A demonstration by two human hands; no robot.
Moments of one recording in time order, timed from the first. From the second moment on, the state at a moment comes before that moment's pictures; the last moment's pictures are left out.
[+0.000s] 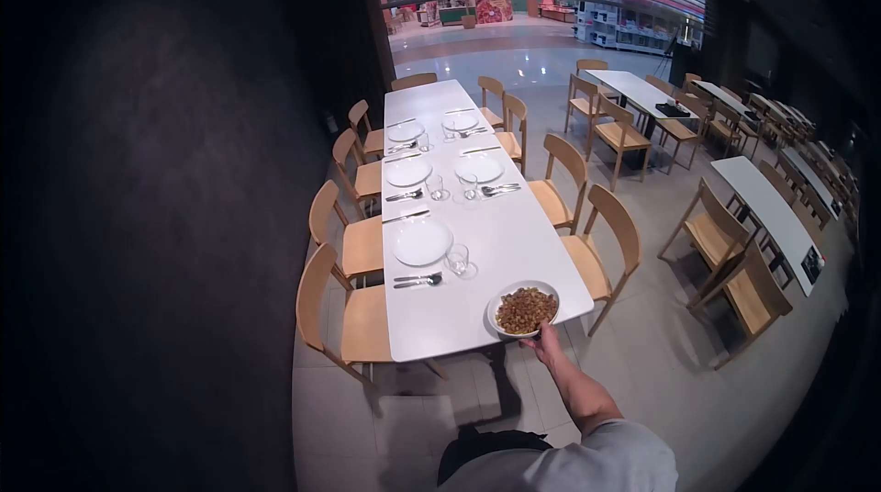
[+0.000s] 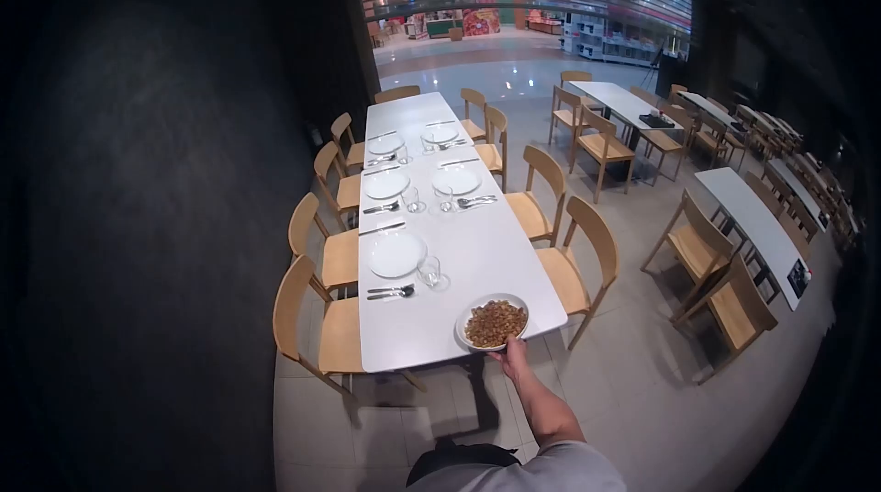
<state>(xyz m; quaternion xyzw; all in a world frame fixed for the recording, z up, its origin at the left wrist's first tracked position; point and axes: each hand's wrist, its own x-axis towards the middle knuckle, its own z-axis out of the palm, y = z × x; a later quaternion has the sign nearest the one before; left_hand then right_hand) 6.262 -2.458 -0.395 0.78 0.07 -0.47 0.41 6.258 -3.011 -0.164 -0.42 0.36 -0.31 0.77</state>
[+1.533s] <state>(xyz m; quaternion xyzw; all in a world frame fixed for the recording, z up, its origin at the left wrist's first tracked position) 5.941 -2.644 -0.299 0.55 0.54 -0.26 0.59 6.441 -3.228 -0.330 -0.97 0.22 0.07 -0.05</state>
